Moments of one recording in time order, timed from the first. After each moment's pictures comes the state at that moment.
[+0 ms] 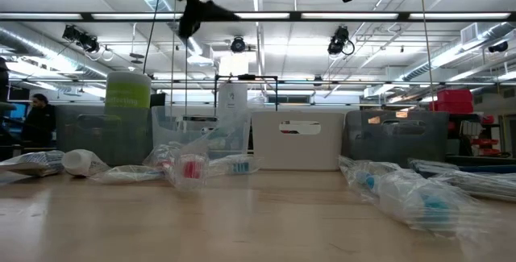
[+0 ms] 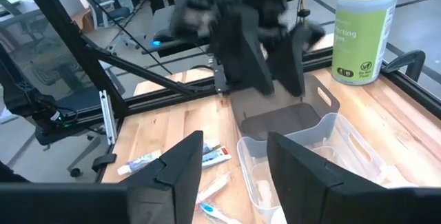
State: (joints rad) left arm 0.09 1.21 0.95 -0.07 -0.01 -0.62; right arm 0.05 1.19 0.97 -0.15 0.02 0.26
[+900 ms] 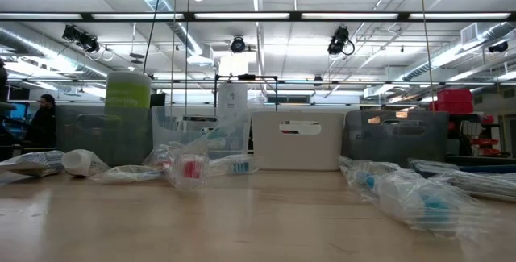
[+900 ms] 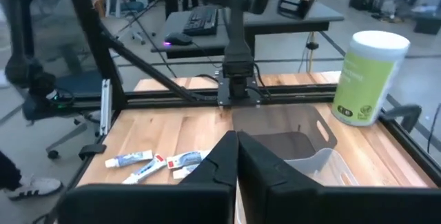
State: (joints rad) left arm -0.07 1.01 0.96 -0.02 -0.09 -0.31; right arm 0.10 1.19 0.97 -0.10 0.03 0.05
